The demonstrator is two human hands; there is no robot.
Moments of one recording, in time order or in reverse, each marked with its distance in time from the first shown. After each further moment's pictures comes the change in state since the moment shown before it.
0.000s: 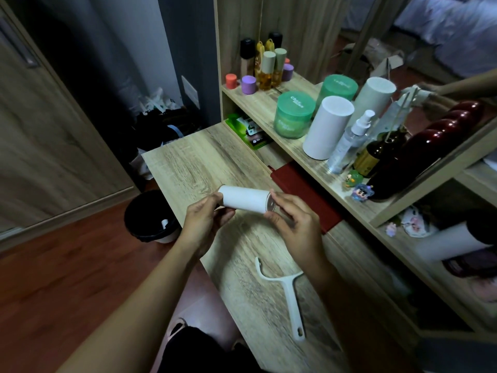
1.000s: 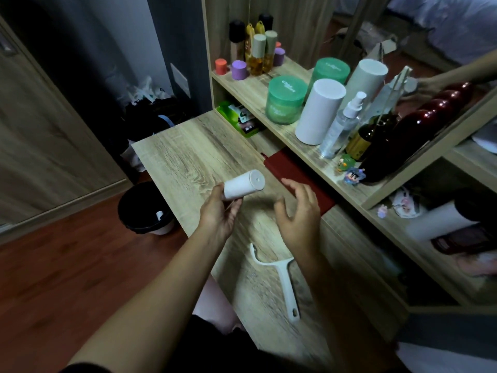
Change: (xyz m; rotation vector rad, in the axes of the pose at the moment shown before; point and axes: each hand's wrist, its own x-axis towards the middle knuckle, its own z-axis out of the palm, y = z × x) left_hand 0.010 -0.026 0.030 -0.331 0.255 -0.315; right_hand -0.014 0.004 0.002 -0.218 0.206 0.150
